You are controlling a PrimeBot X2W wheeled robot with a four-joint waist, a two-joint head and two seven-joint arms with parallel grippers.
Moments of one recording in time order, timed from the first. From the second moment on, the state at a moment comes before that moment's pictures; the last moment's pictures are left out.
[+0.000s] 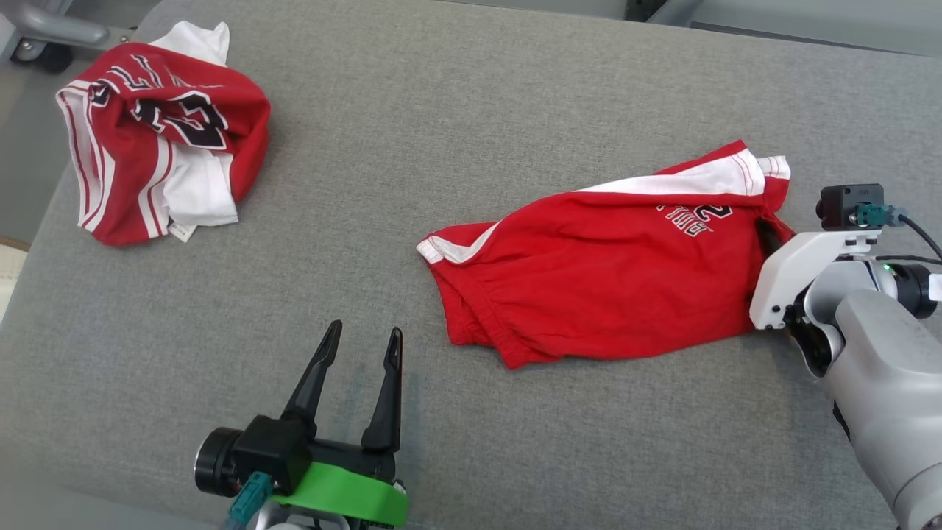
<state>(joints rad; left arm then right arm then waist) -0.03 0.05 -0.32 0.06 -0.24 -0.03 -0.26 -0.76 -0.28 0.27 1.09 0.43 0.13 -0.05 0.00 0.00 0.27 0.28</state>
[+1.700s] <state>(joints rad) 0.06 0.05 -0.32 0.15 -0.26 -0.01 -0.26 -0.67 -0.08 0.43 0.86 0.60 0.13 0.00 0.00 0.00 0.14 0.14</state>
